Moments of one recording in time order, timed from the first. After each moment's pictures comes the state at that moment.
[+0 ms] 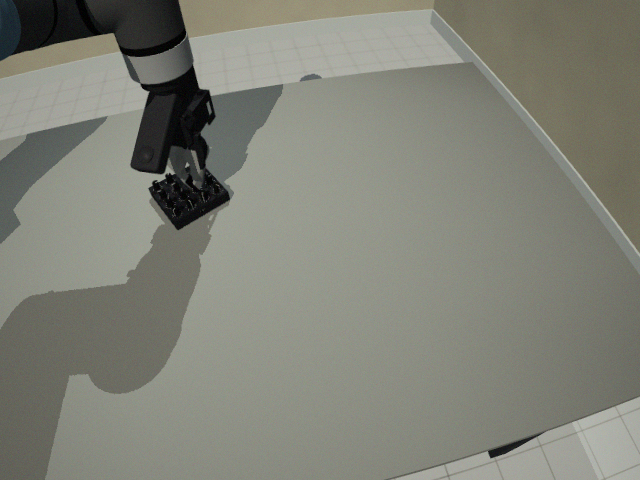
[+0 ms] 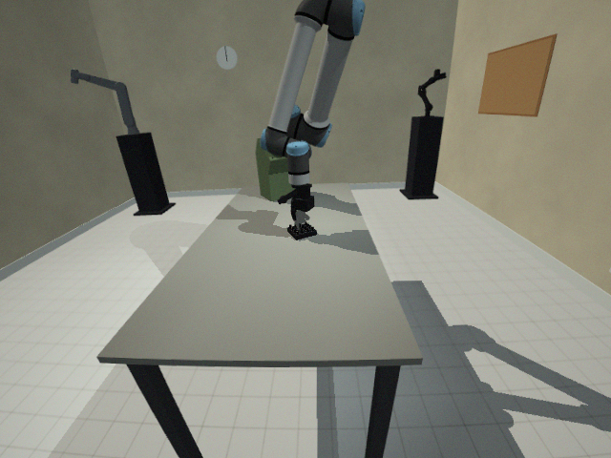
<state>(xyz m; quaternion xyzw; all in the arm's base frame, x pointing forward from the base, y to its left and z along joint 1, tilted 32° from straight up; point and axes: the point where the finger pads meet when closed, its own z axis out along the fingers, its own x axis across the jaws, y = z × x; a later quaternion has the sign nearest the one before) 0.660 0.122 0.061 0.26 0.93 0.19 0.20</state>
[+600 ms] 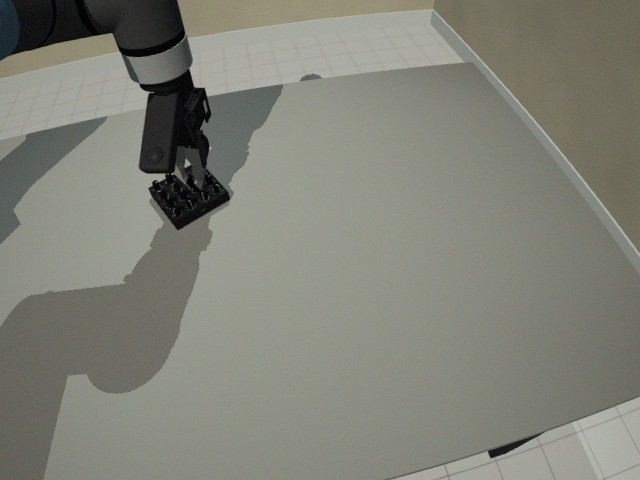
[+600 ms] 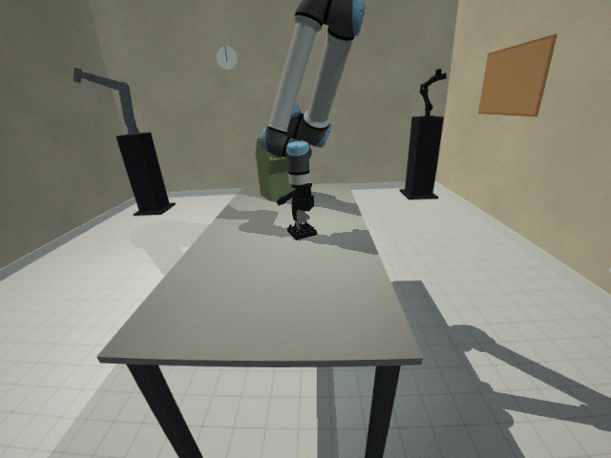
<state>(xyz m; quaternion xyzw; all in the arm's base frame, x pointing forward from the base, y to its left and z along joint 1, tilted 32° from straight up) 0.661 0.122 0.062 0.19 0.94 0.18 0.21</state>
